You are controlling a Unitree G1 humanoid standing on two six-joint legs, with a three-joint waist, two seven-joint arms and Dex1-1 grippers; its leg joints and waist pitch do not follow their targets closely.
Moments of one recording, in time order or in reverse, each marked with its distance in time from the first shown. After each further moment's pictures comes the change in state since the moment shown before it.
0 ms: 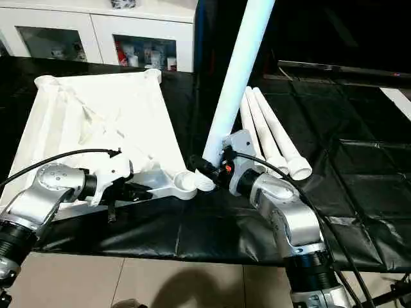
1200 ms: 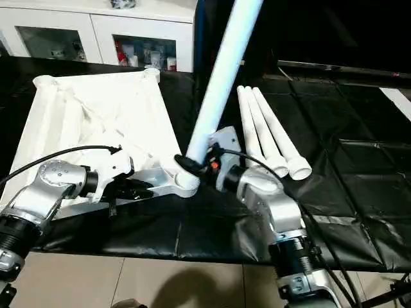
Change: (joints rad) left arm -0.045 -0.016 0.004 0.059 0.001 0.015 -0.010; right arm -0.102 0.066 0.042 0.200 -0.003 -0.111 0.112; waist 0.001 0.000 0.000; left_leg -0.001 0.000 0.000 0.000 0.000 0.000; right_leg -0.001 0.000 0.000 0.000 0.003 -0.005
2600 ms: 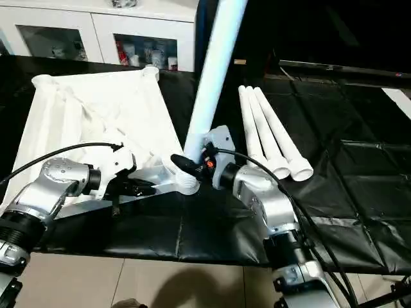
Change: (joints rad) left arm -0.024 -0.024 0.006 0.039 -0.010 0.009 -0.037; right arm -0.046 0.007 0.017 0.087 -0.047 -0.060 0.033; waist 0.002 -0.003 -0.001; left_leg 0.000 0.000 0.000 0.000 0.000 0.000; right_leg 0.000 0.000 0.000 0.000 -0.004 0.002
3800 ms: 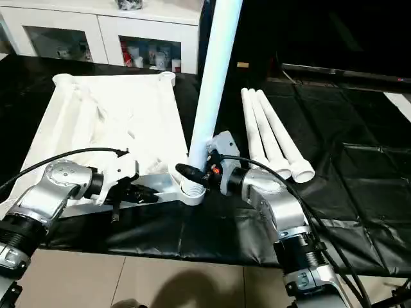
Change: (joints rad) left arm 0.011 0.002 -0.017 -0.010 0.015 -0.043 -0.052; right arm 0.032 -0.067 0.016 -0.037 0.001 0.022 0.055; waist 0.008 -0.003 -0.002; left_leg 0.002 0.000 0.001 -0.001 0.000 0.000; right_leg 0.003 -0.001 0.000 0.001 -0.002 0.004
